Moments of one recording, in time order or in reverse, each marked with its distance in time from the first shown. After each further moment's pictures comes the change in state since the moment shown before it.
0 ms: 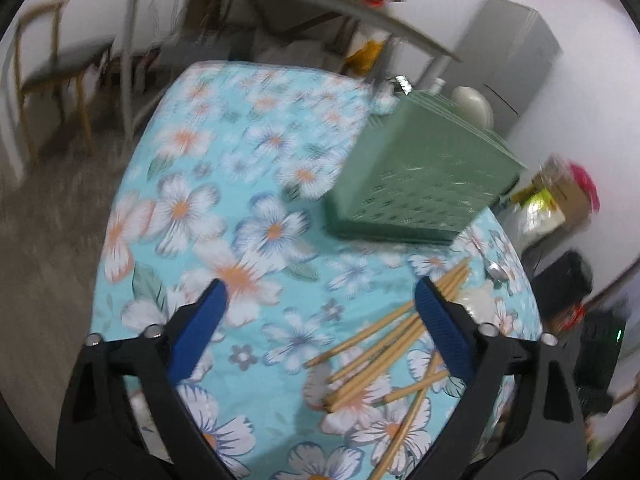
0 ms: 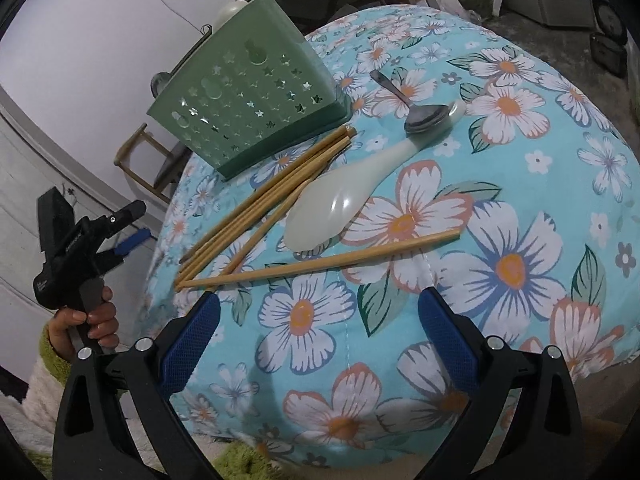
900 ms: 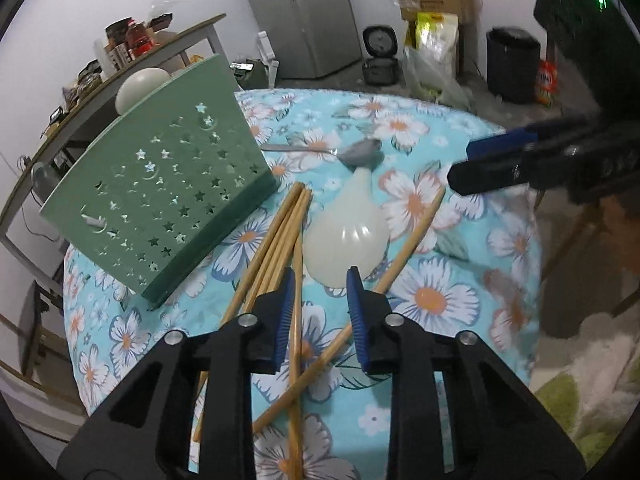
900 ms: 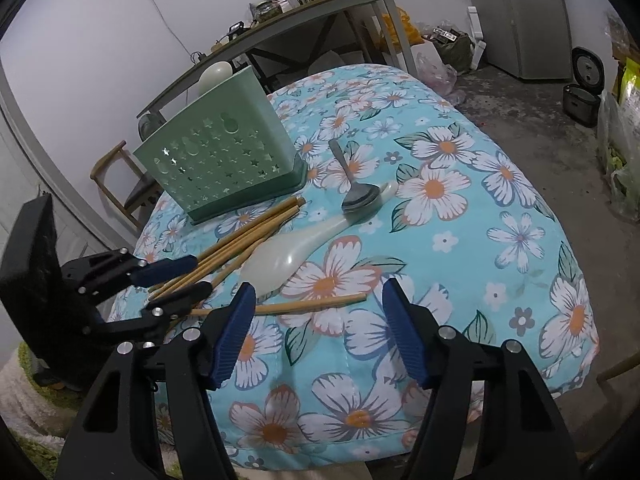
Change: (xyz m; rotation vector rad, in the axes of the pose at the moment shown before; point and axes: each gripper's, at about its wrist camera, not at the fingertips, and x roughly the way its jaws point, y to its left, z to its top) left arm 0.045 -0.173 -0.074 0.868 0.080 -0.024; right arm -0.046 -0.014 0.017 -0.078 -0.158 -0.147
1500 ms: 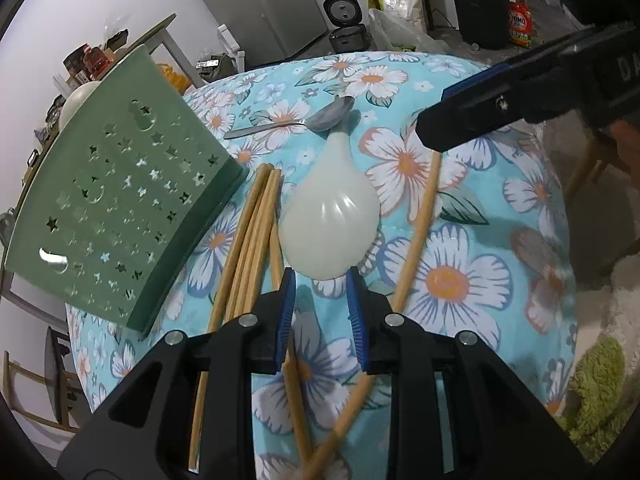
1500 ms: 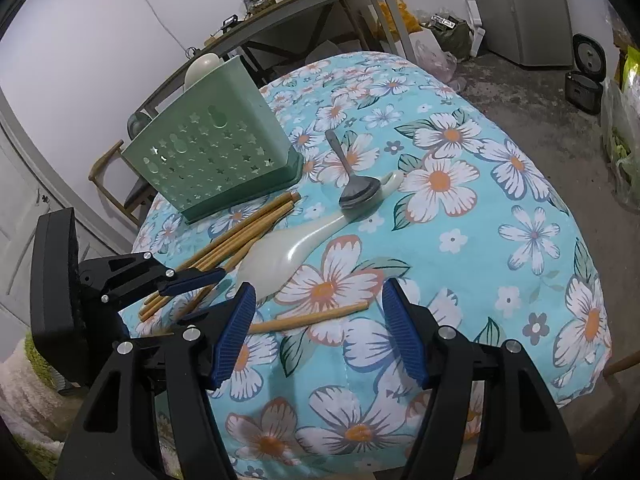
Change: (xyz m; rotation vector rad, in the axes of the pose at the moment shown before) left arm 0.035 -0.016 0.001 0.192 0.079 0.002; right arm 0.016 -0.005 0.005 0.030 0.036 0.010
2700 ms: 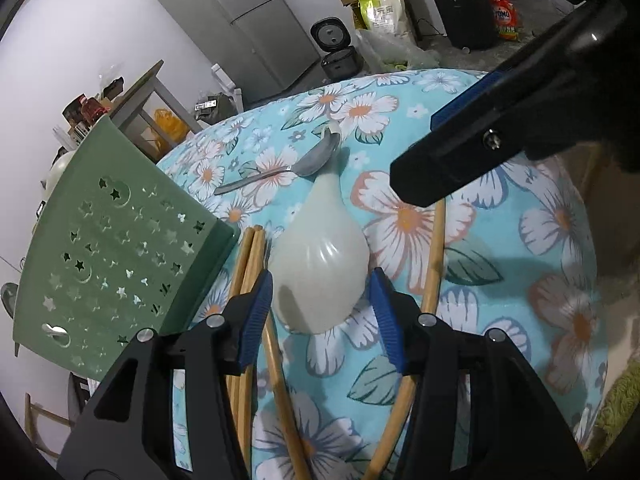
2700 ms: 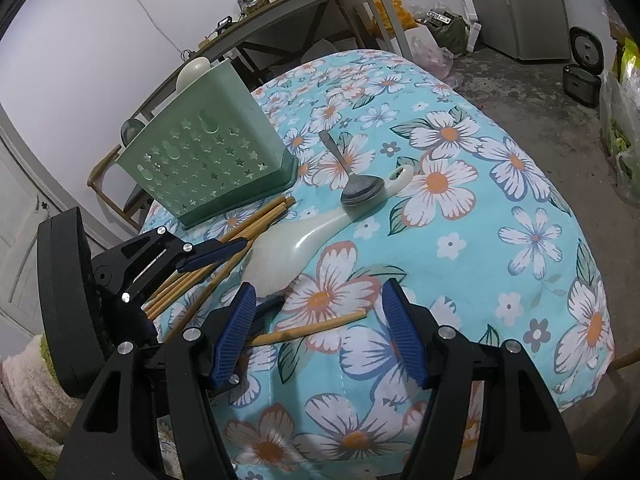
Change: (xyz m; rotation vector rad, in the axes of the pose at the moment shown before) left arm 0.019 -0.012 0.025 0.113 -0.111 0.065; right arm 0.003 -0.004 0.003 0.023 0.002 0.002
